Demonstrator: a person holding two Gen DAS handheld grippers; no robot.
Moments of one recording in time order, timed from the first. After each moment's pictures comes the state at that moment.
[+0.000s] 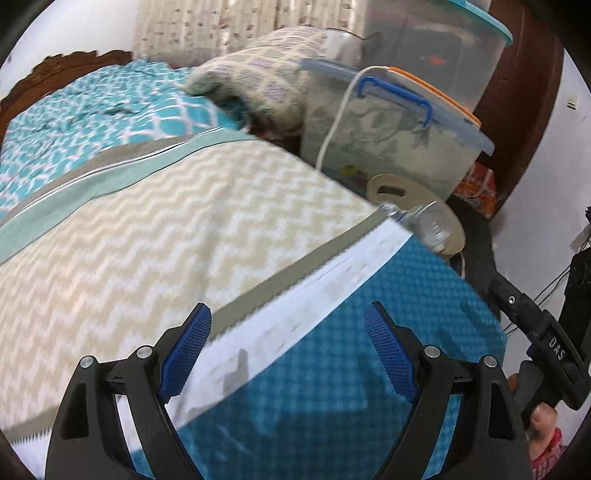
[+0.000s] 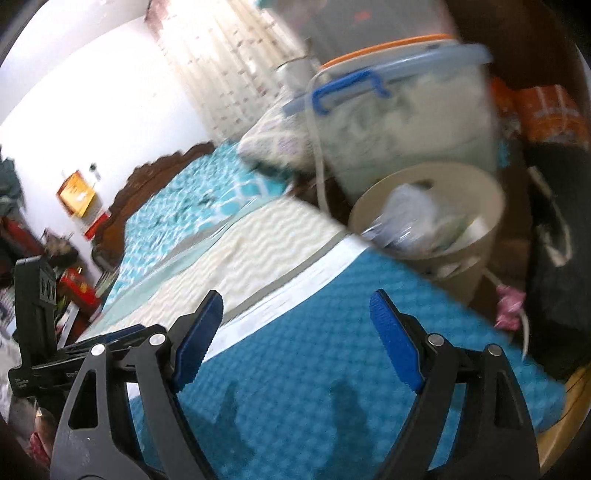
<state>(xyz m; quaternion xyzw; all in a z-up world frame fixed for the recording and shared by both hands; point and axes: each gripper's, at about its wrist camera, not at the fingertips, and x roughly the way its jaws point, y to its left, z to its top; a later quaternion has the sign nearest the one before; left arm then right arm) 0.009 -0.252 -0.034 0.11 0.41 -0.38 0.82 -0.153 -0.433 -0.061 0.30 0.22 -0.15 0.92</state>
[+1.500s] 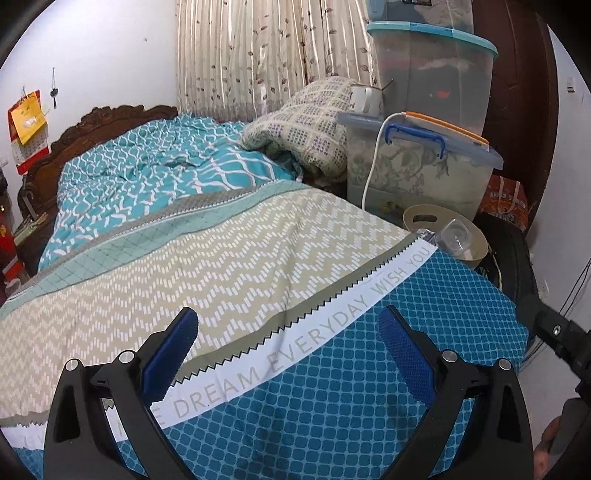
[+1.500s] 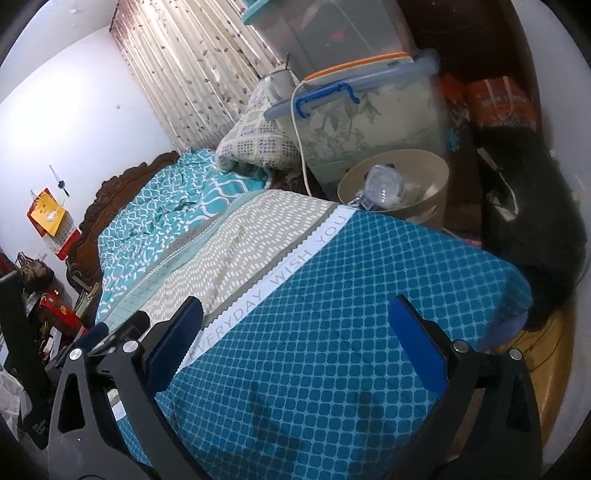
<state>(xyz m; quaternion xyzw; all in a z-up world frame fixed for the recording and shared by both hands) -0.050 -0.184 0.017 0.14 0.30 -0.30 0.90 -0.212 -0.343 -0.015 0.33 0.23 -0.24 0.88</state>
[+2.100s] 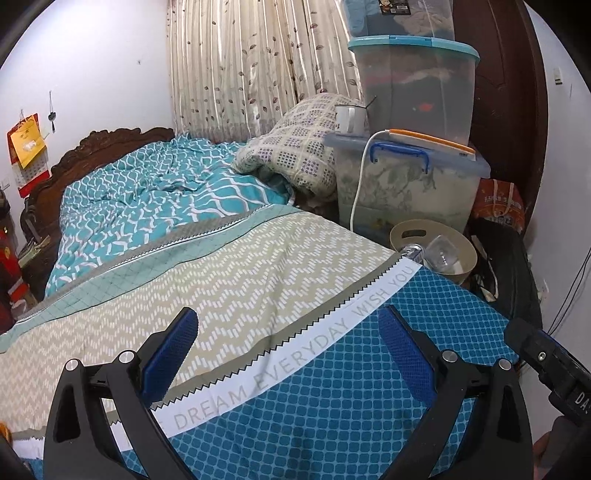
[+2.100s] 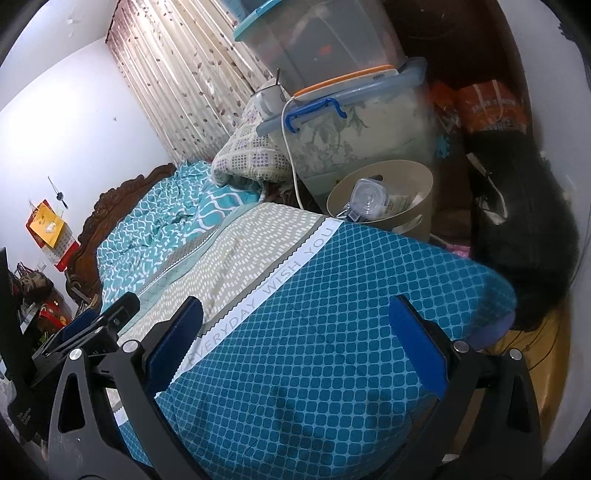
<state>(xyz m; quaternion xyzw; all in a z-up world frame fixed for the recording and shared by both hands) -0.070 -0.202 0.045 0.15 0.27 -0.31 0.90 -0.233 -0.349 -0.009 0.33 0.20 -0.26 0.89</state>
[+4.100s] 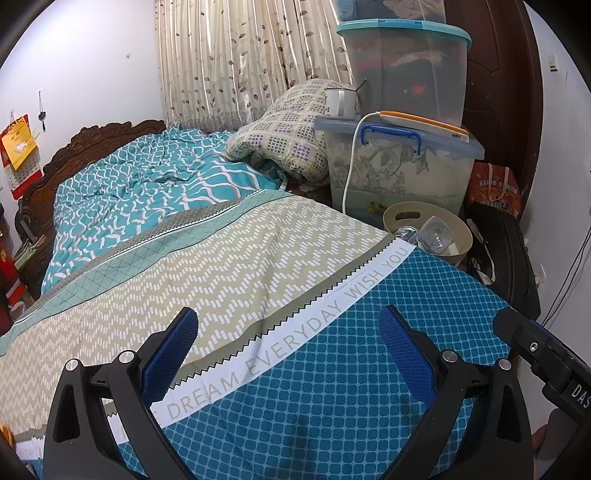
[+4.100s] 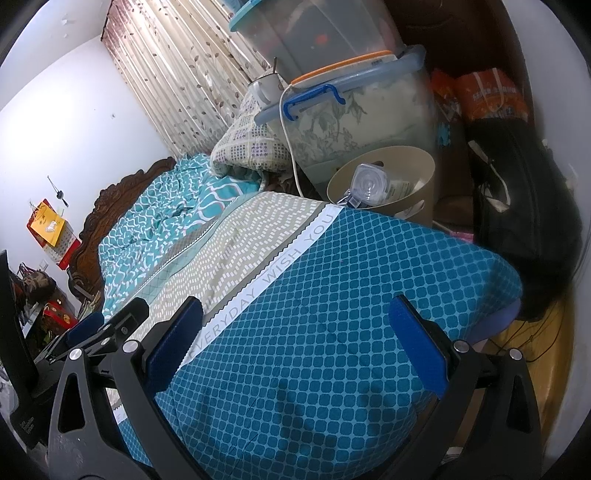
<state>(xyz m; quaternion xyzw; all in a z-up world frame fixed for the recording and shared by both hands) -0.074 -0.204 0.032 0.17 0.28 -0.32 0.89 -0.229 -0.349 -0.018 0.34 0.22 -0.25 0.88</state>
